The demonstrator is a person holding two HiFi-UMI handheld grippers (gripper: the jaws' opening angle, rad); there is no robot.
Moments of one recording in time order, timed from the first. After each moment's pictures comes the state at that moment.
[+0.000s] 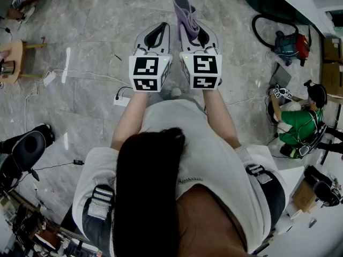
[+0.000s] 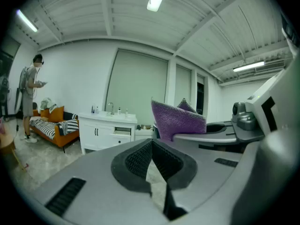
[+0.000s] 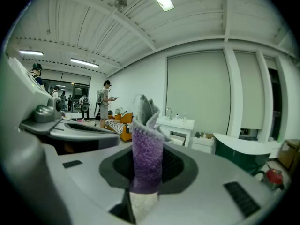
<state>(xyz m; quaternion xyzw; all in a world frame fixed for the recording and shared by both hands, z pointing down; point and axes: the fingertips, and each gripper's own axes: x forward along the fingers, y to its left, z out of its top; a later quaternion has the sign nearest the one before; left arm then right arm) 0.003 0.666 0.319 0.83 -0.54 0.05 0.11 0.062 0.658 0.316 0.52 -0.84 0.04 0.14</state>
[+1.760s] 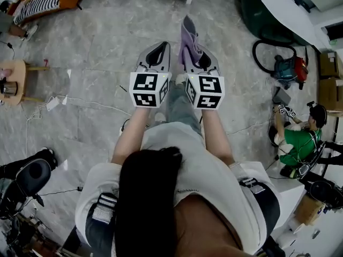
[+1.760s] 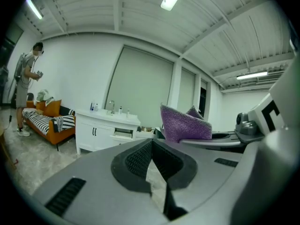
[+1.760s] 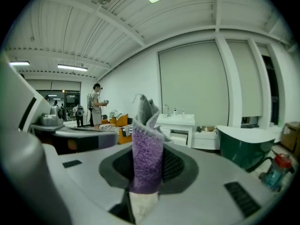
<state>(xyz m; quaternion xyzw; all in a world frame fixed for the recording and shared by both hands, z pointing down) -0.059 0.556 0.325 0.84 -0.53 0.03 0.14 0.016 0.558 0.328 0.55 -0.82 0.09 0.12</state>
